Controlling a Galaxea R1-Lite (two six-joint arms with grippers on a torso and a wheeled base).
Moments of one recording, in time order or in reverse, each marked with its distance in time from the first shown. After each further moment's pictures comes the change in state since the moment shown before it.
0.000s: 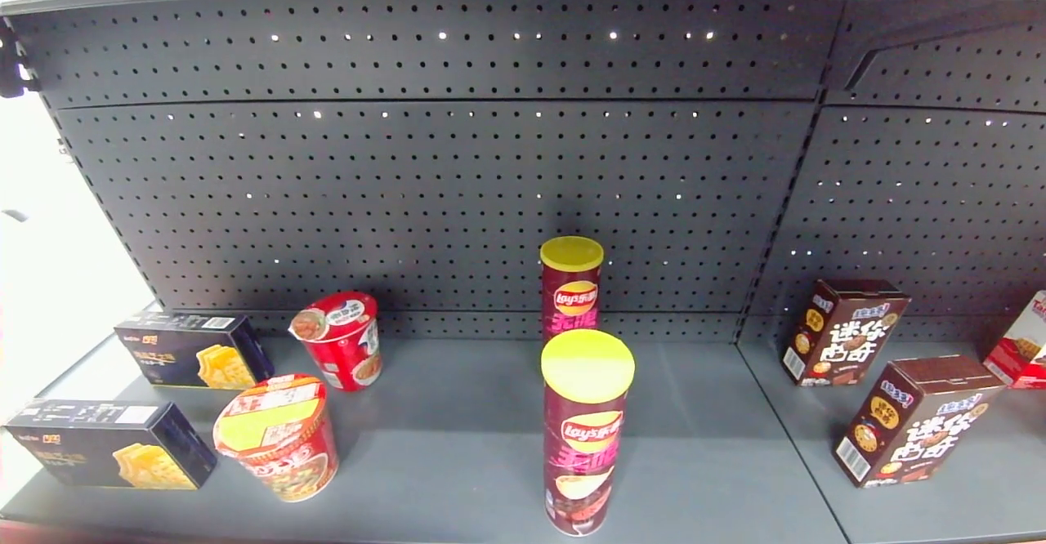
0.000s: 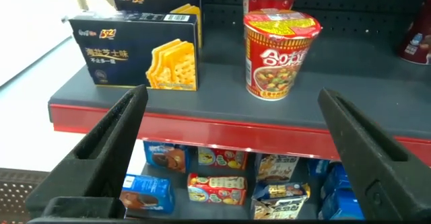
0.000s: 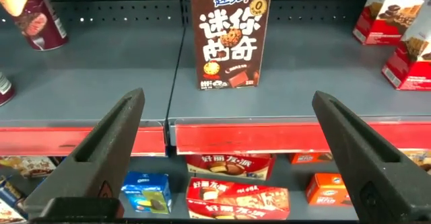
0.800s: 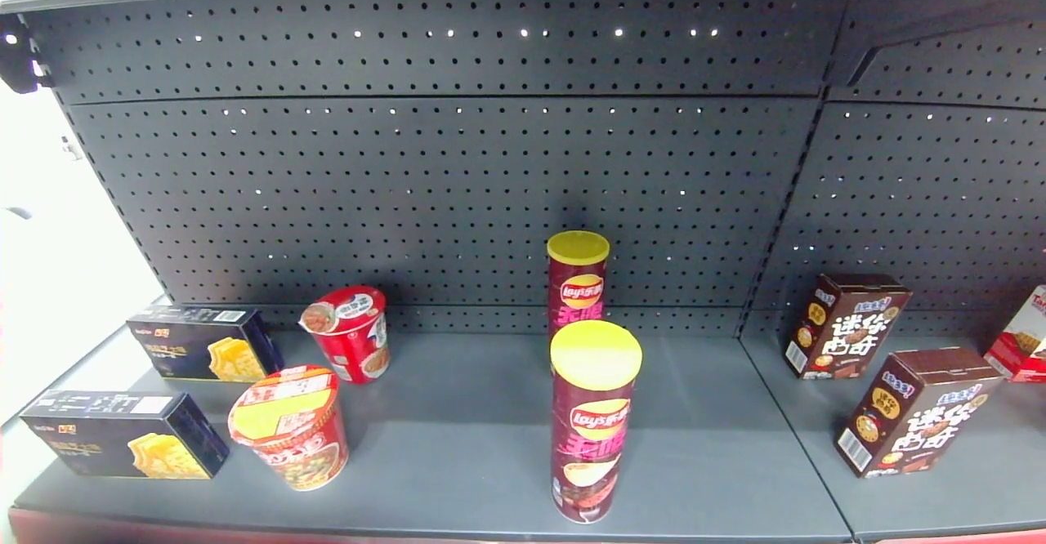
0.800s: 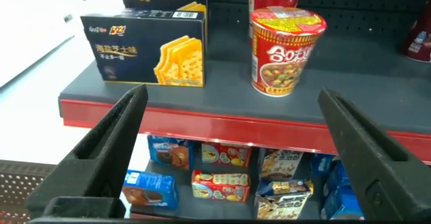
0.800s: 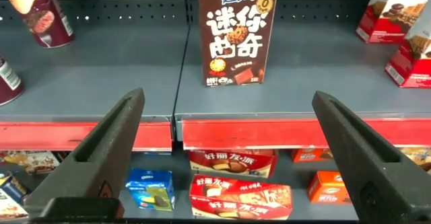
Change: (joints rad) left arm 0.001 0.000 0.000 0.000 0.000 0.000; right arm 0.001 0.000 0.000 0.000 0.000 0.000
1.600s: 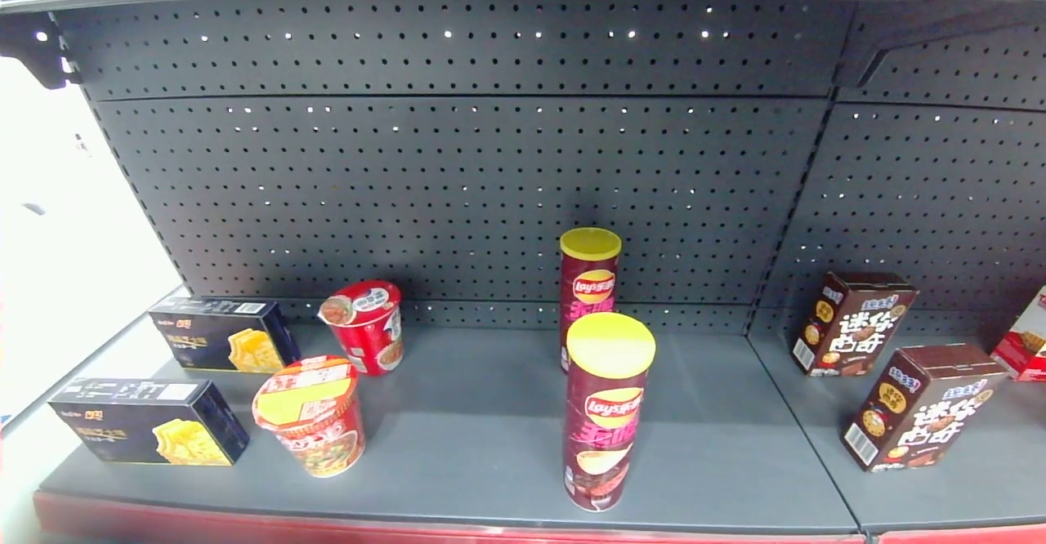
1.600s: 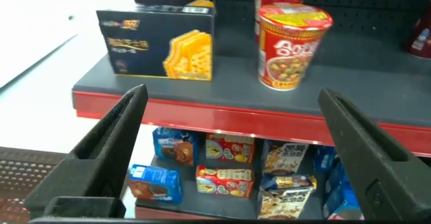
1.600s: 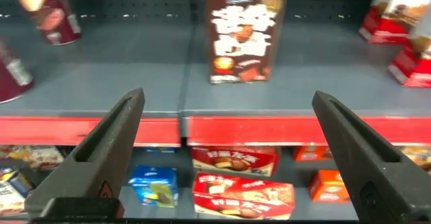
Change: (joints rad) left arm 0.000 0.000 0.000 -0.001 -0.001 0.005; right arm 0.000 0.000 0.000 0.001 -0.001 0.000
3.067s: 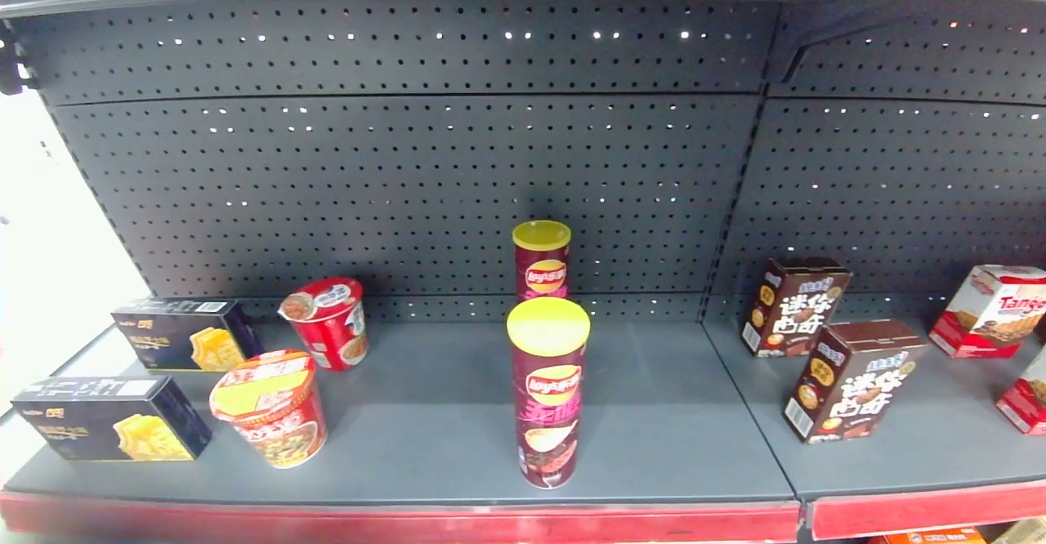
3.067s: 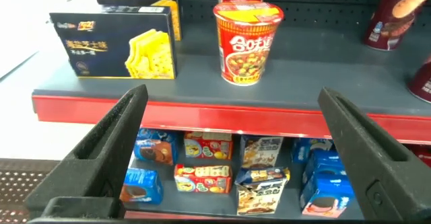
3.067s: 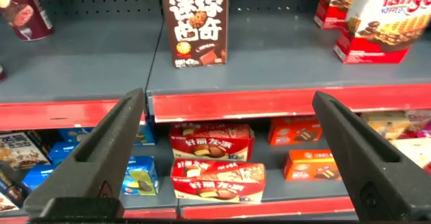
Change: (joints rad) left arm 0.000 0.000 0.000 0.001 0.001 -0.002; right arm 0.000 0.000 0.000 -0.001 -0.006 0.000
